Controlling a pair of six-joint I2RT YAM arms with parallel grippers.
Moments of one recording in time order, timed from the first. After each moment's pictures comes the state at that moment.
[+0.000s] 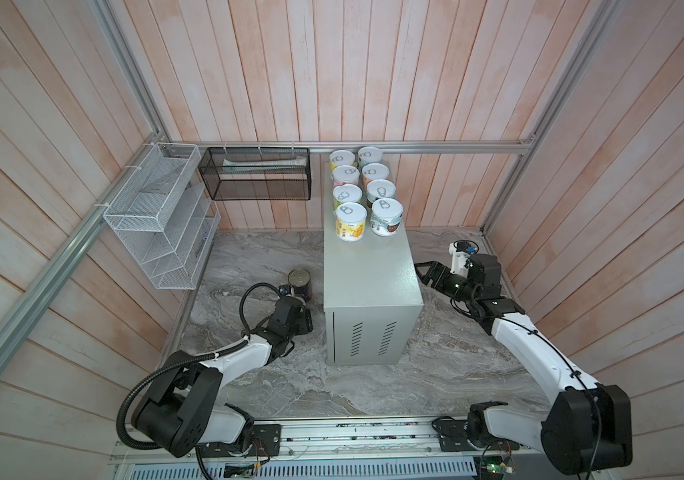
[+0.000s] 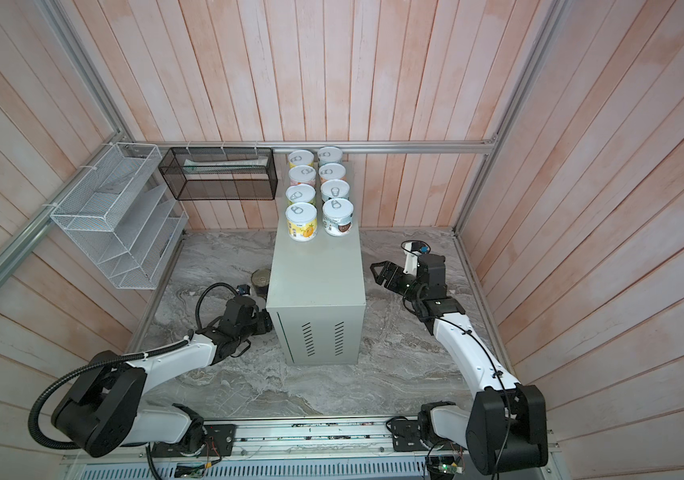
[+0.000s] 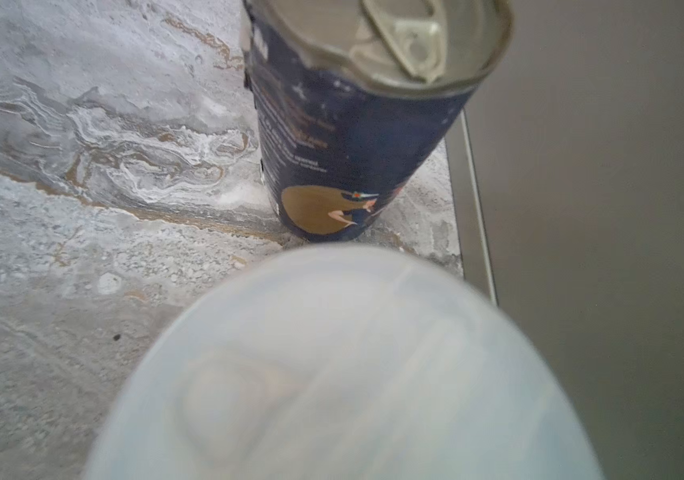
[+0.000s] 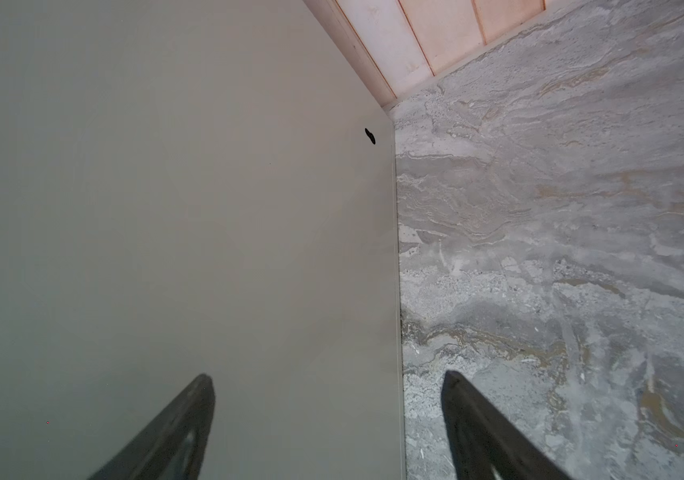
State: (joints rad) left arm -0.47 1.35 0.56 0.03 -0.19 -0.44; right arm 0.15 1.22 0.85 -0.08 -0.41 0.62
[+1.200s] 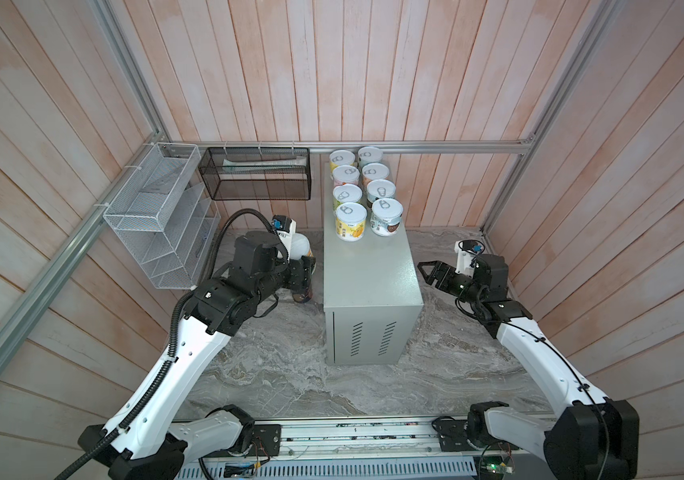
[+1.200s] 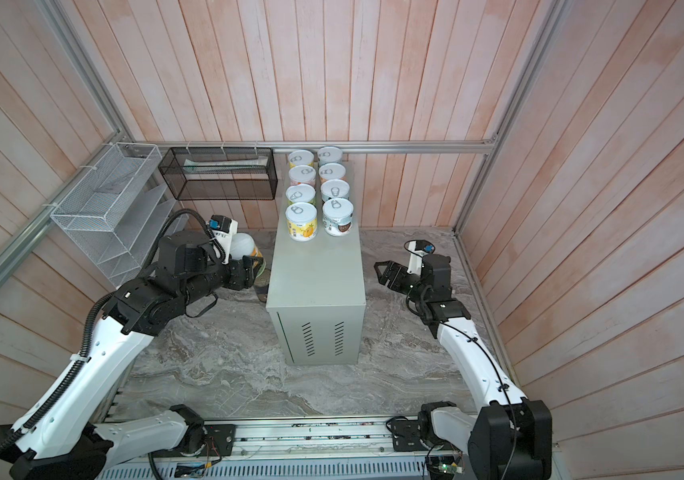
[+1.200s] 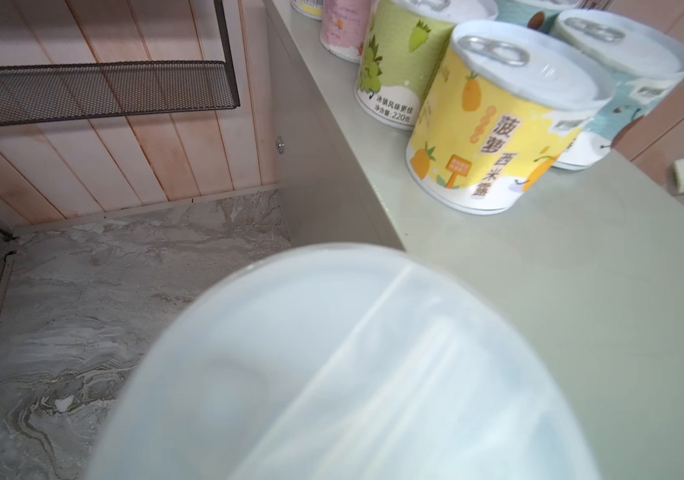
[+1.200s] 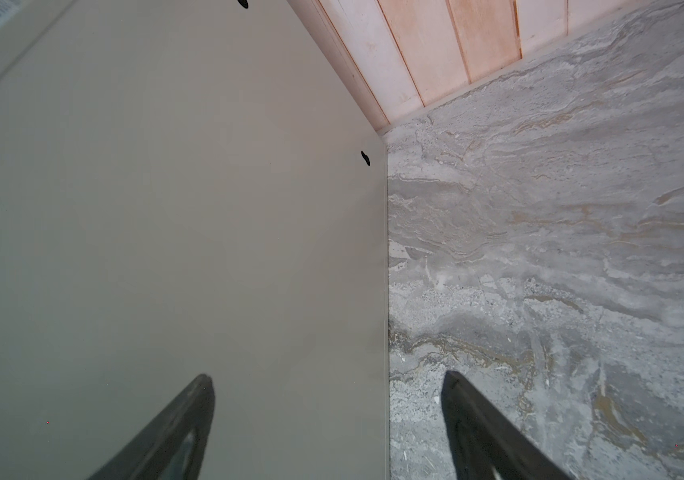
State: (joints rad) left arm -0.54 1.19 1.52 -0.83 -0.10 -0.17; right arm 0.13 1.16 0.86 -0.13 -0.38 0.57
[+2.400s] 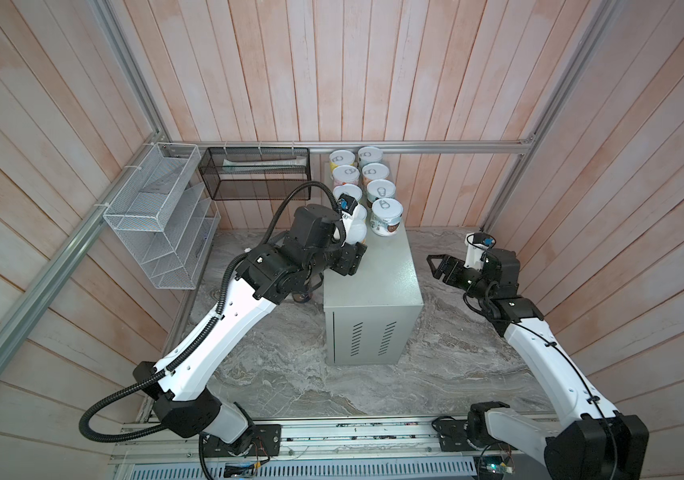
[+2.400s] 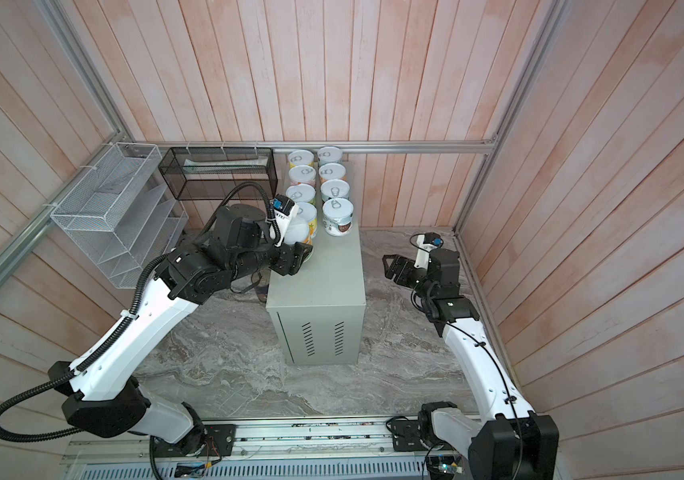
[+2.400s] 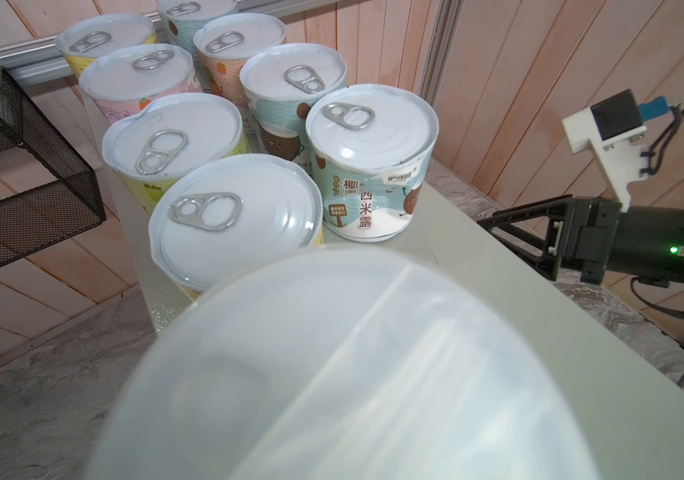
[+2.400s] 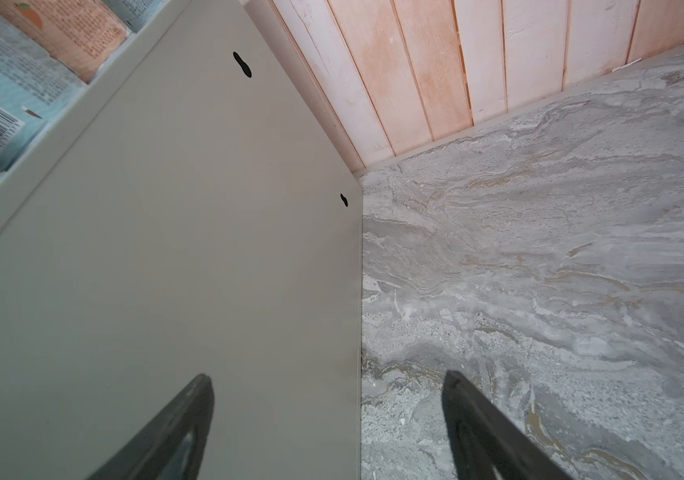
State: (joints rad) left arm -0.77 1.53 1.92 -0.89 -0.14 -0.05; right arm 0.11 1.12 0.93 -0.20 -0.29 0.49
